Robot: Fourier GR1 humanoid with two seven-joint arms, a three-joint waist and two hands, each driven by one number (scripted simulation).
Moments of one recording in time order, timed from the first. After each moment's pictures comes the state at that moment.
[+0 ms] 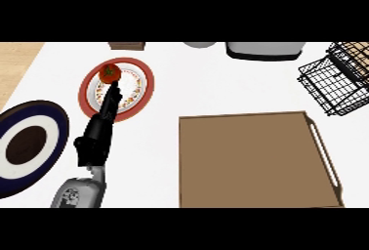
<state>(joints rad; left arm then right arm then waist) -0.16 0.02 -0.09 -1.55 -0.18 0.16 0.04 -0.95 -0.93 -0.15 -0.62 0.78 0.24 -0.32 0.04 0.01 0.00</state>
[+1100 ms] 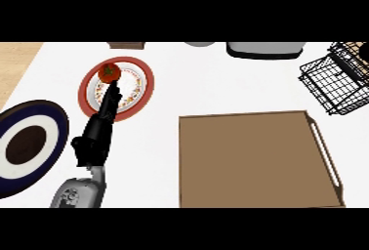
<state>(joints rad) -0.16 0.01 -0.08 -1.55 -0.17 0.16 0.04 -1.07 -1.11 -0.52 -0.17 0.49 0.33 -0.23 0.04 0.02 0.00</state>
